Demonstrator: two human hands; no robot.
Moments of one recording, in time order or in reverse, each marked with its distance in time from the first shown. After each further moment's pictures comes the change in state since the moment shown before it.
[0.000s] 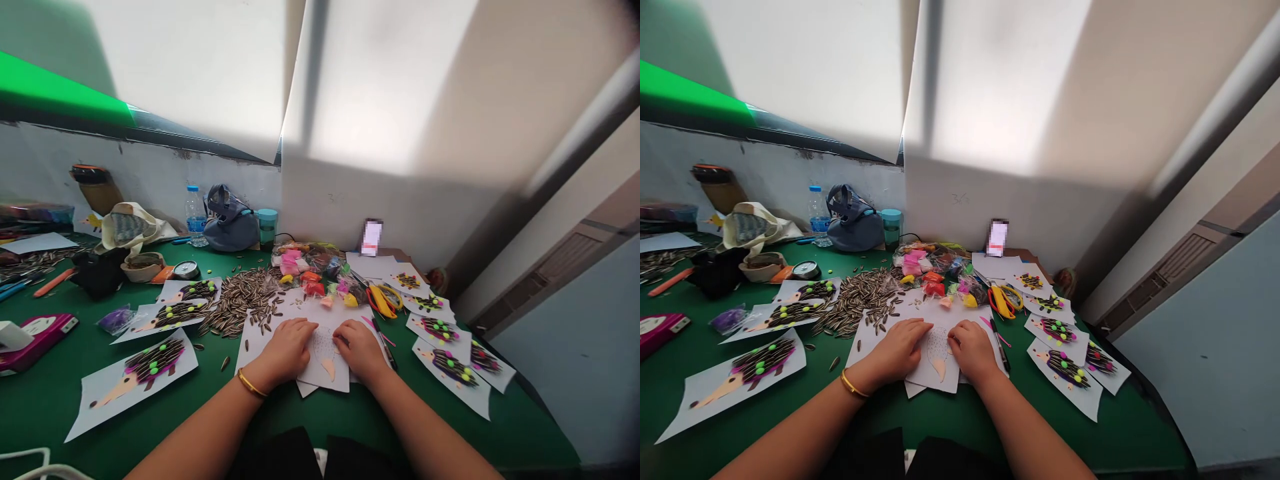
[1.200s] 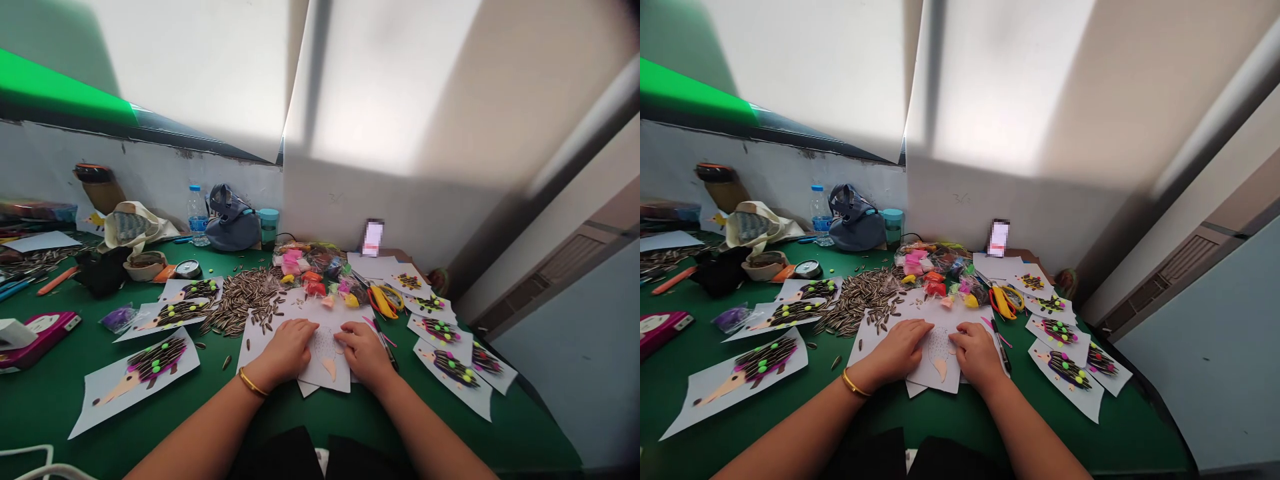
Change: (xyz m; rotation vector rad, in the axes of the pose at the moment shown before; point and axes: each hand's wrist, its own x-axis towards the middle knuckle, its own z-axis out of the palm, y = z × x) left_hand -0.001 0.001 -0.003 0.017 -0.016 0.005; right_hand -0.015 0.012 0.002 -0.058 0.023 -0.063
